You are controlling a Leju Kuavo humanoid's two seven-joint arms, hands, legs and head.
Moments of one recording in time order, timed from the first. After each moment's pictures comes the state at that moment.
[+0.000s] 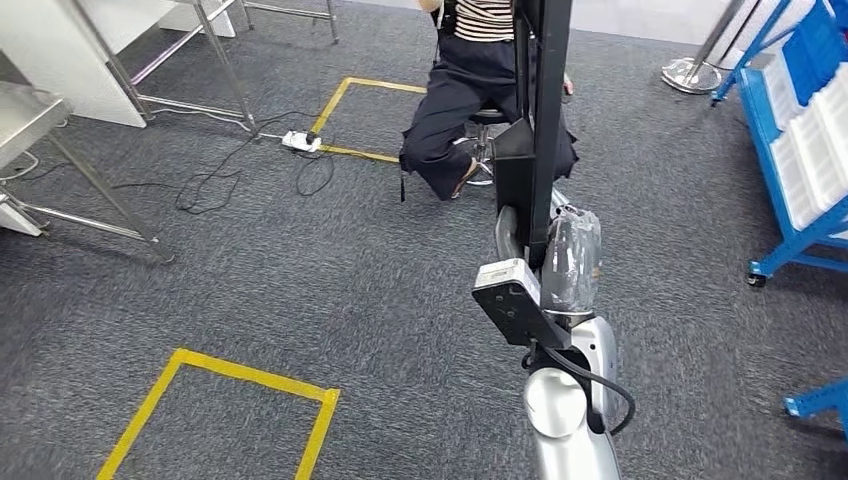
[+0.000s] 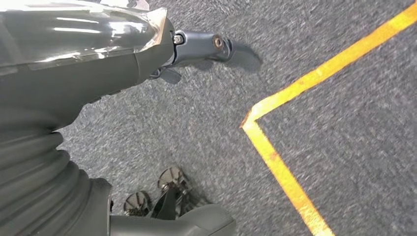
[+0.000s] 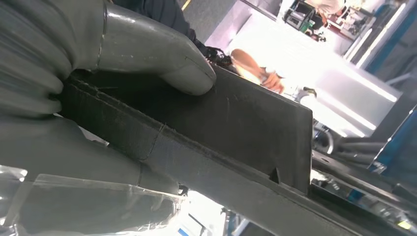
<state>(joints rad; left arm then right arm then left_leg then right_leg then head) -0.11 -0.22 1.09 -0.20 -0.27 0.58 -0.25 -0.22 0.30 0.33 -1.56 0.86 -0.42 -0.24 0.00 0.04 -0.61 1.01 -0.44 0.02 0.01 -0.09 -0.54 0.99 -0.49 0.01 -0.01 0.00</state>
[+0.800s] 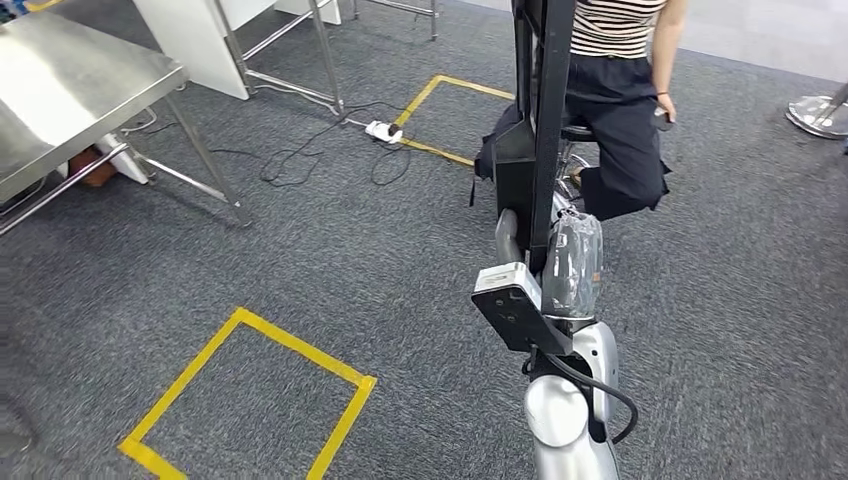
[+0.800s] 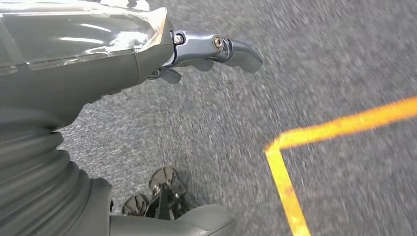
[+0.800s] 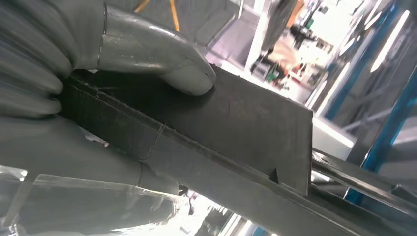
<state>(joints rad) -0.10 -0.21 1.10 -0.20 -0.26 0.60 -0.25 -0.19 0.30 0.34 -1.61 0.88 -0.40 -0.22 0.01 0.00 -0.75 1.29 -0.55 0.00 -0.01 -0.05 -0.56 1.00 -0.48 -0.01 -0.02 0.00</state>
